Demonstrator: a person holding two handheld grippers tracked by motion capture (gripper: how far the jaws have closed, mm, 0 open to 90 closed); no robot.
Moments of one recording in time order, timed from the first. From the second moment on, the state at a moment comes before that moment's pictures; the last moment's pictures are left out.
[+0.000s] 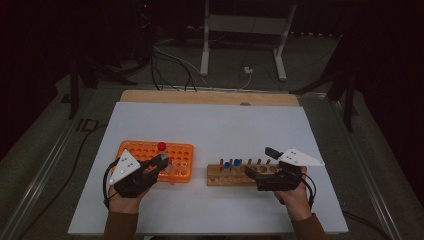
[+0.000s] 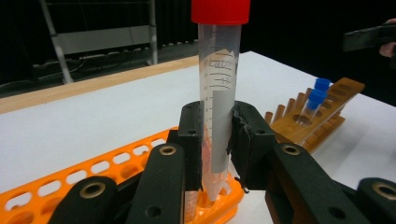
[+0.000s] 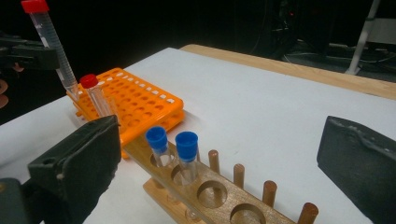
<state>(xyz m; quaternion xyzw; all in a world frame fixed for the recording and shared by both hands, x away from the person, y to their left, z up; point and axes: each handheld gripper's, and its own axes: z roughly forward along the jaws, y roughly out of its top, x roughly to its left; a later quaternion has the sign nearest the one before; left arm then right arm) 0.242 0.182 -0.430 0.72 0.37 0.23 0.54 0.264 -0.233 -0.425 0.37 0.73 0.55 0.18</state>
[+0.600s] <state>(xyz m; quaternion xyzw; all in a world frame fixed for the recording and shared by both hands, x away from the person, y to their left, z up) 0.251 0.191 -0.453 0.72 0.41 0.24 0.51 0.264 -0.232 -0.425 0.36 0.73 0.55 0.18</state>
